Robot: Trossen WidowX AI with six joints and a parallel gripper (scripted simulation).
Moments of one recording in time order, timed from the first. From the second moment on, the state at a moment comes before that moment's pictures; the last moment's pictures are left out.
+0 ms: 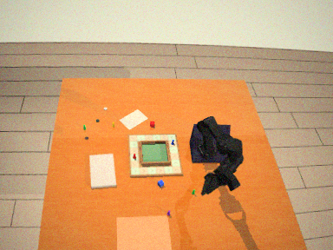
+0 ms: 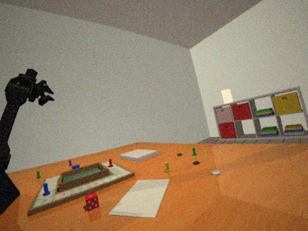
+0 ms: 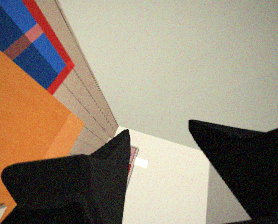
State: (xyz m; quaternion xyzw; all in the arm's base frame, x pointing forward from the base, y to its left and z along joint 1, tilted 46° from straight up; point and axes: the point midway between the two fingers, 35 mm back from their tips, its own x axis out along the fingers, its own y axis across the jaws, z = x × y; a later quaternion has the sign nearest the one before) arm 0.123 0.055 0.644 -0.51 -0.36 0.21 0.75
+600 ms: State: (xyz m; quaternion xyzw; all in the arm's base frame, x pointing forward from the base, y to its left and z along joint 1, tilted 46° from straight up) arm 0.128 0.238 0.581 -0.70 -0.31 0.16 0.62
